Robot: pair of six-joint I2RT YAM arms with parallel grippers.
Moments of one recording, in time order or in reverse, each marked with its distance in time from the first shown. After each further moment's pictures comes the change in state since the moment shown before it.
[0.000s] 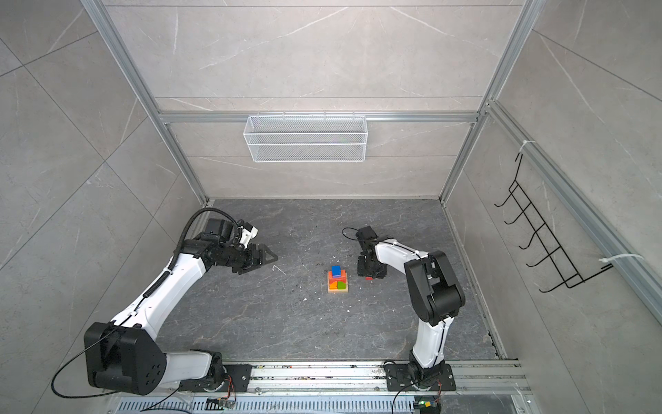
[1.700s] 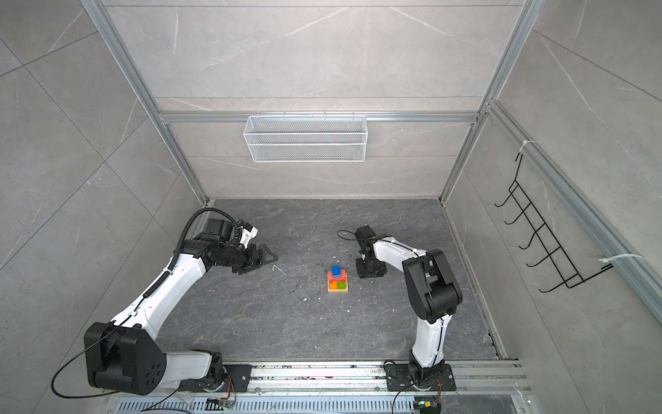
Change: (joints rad) left arm 0.000 0.000 0.000 0.000 0.000 0.000; right arm 0.006 0.032 0.048 -0.051 -0.011 -0.202
